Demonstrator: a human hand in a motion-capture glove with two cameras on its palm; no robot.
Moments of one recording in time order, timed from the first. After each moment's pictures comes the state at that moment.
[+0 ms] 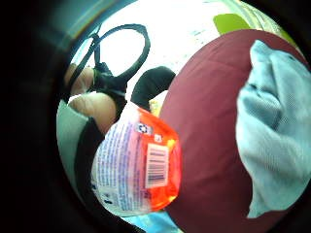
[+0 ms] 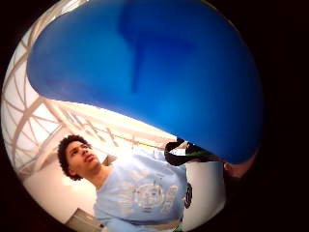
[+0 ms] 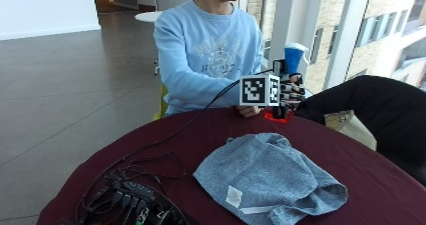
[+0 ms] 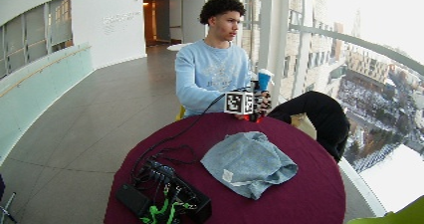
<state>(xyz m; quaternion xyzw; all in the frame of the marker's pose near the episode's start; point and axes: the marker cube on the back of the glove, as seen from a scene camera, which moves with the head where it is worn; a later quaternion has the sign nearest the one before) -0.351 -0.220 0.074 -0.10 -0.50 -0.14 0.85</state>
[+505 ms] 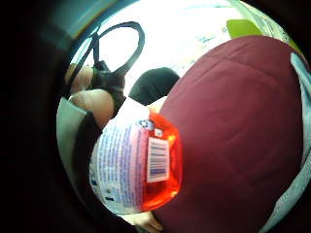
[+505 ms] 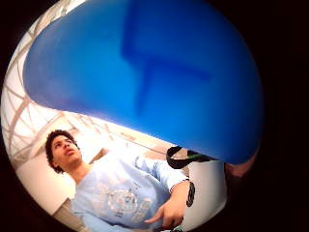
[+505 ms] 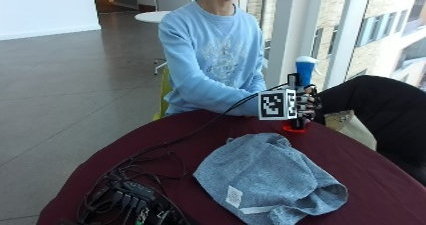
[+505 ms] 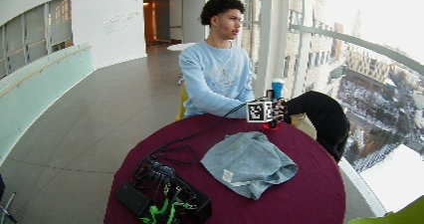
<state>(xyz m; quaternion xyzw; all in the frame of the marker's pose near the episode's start) -0.393 -0.242 0.138 -0.06 -0.50 -0.17 0.85</state>
